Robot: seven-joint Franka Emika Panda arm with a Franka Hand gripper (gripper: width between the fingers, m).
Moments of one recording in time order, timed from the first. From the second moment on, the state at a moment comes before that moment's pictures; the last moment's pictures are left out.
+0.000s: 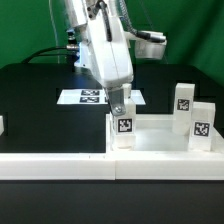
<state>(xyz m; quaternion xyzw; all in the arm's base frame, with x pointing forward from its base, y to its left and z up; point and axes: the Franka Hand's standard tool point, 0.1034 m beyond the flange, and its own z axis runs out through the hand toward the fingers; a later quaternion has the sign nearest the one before) 0.668 -0.017 0.082 -0.70 0.70 0.01 0.14</state>
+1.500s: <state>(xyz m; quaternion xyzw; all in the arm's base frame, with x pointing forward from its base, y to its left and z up) 0.670 -0.010 0.079 -1.00 0.03 -0.03 0.07</state>
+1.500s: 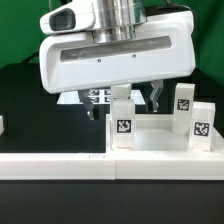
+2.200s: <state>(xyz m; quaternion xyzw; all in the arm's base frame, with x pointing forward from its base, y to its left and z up) 0.670 -0.015 0.078 -0.92 0.37 -0.02 0.08</state>
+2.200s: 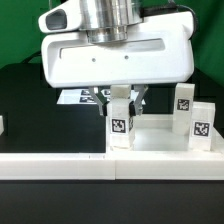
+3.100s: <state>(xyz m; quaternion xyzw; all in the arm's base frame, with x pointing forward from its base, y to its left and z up) 0.668 -0.004 0.075 -0.68 0.73 0.03 0.10</state>
